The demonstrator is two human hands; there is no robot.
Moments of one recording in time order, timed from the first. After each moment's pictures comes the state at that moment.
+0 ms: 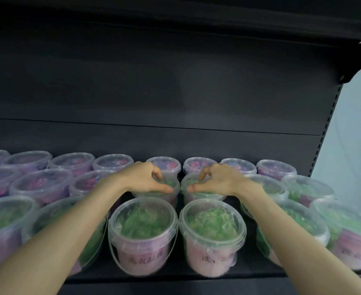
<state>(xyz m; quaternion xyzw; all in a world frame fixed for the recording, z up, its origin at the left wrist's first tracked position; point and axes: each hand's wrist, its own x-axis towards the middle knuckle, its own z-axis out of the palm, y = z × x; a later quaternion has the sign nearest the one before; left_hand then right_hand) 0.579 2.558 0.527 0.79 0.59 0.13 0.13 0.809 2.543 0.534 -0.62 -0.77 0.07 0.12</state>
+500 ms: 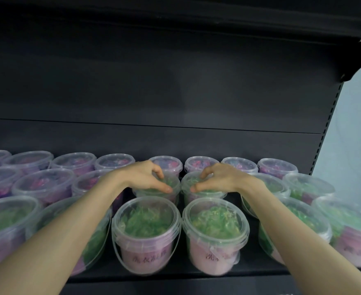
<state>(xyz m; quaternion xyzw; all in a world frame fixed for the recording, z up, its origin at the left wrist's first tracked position) 0.574 2.566 0.530 0.79 0.57 0.11 0.19 0.808 2.544 0.536 -0.62 -0.76 0.13 0.10</state>
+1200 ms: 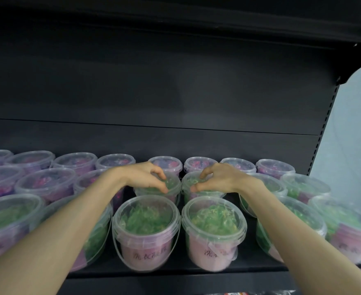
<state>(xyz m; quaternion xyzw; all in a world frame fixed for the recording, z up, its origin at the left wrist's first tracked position) 0.574 2.561 0.533 0.79 0.56 0.09 0.23 0.811 2.539 0.535 -0.62 -0.77 0.12 0.11</state>
